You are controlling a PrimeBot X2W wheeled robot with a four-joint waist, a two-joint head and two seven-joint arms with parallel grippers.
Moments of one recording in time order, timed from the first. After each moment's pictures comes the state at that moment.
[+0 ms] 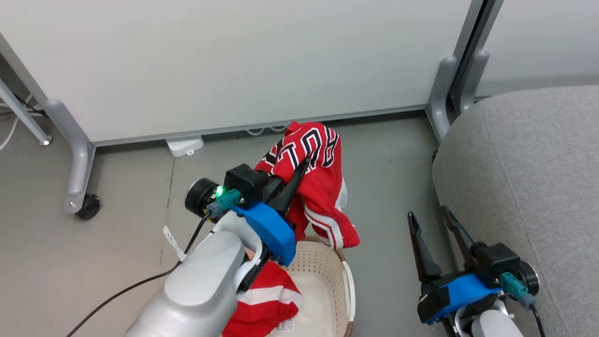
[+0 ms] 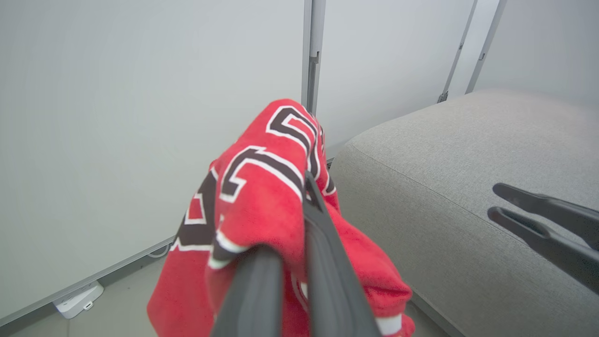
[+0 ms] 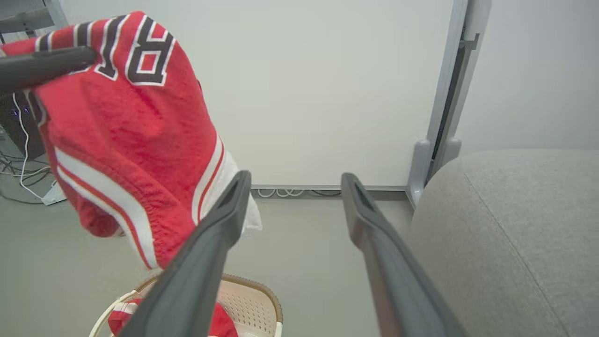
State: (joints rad) left arm -0.74 0.06 -0.79 0.74 -0.54 -0.10 -0.26; right arm -0.20 -0.05 0.10 0.38 0.05 0.13 -0.26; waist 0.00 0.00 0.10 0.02
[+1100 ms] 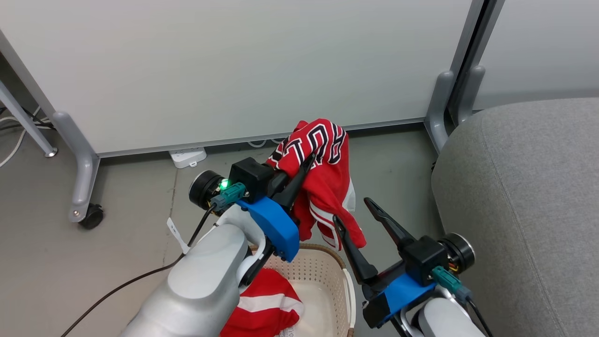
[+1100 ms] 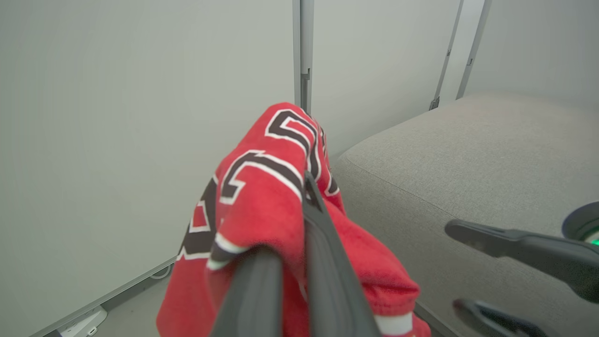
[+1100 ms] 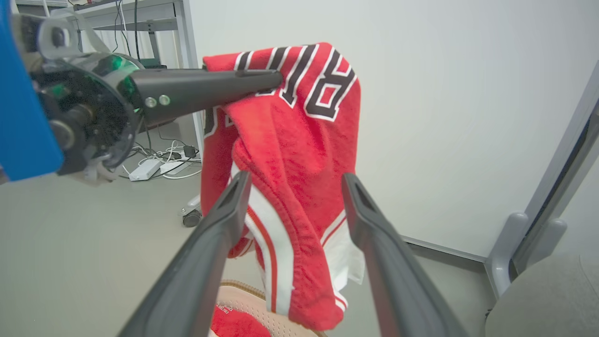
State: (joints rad) left arm -0.78 0.05 -0.82 0.76 -0.55 -0.11 -0.26; right arm -0.27 -0.05 0.37 0.36 0.05 0.13 -0.26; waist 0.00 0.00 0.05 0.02
